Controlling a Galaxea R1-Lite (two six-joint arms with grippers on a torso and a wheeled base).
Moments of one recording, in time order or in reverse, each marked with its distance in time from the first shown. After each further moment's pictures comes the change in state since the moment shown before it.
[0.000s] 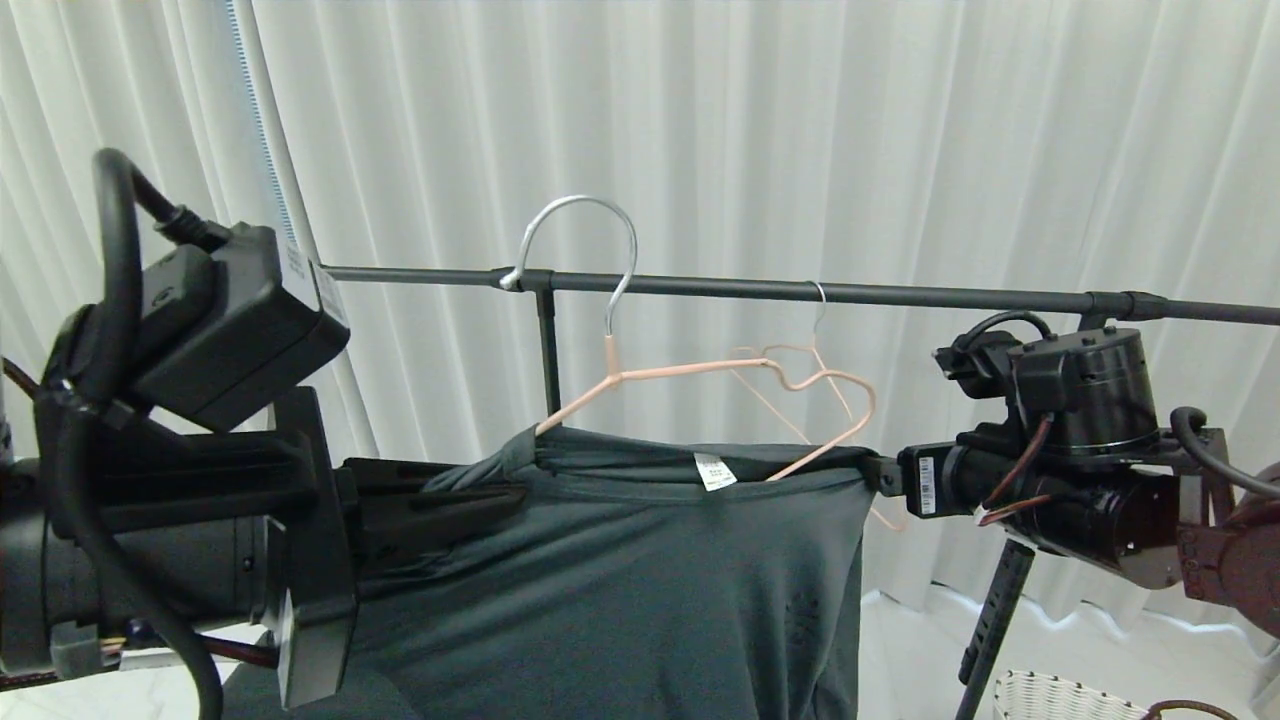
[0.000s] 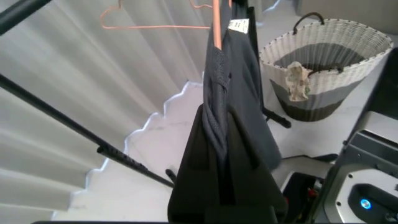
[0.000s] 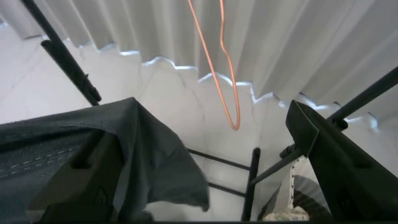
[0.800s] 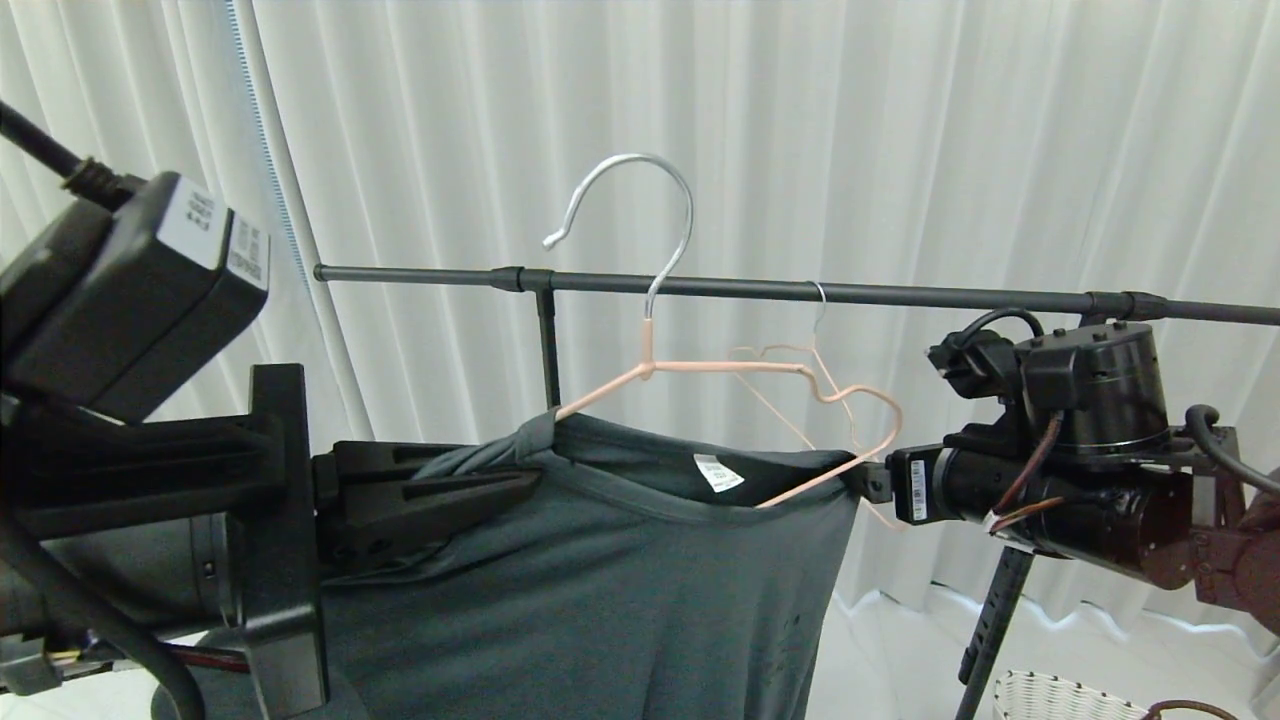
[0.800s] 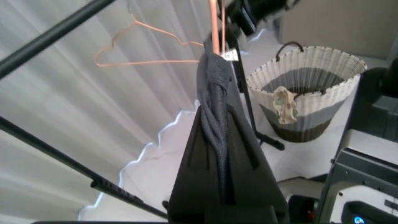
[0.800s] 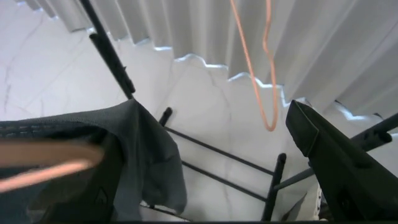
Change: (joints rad) left arm -0.031 -0.023 0.036 -0.126 -0.063 -0.004; right arm 0.020 -0.018 -0.004 -0.001 0.135 0.015
